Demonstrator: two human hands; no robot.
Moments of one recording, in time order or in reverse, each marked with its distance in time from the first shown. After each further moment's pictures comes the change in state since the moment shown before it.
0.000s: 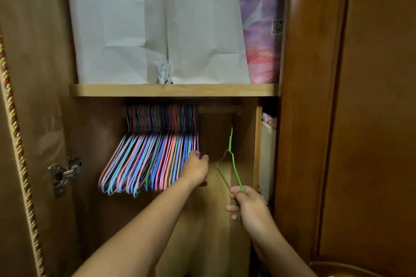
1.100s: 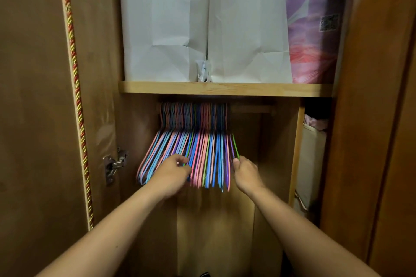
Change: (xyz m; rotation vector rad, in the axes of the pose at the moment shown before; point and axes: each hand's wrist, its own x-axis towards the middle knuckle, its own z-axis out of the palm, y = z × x) left_hand -0.062 -0.037 -0.146 0.050 0.049 -0.024; right_hand 0.107 -0.013 0.091 -0.609 0.009 -0.327
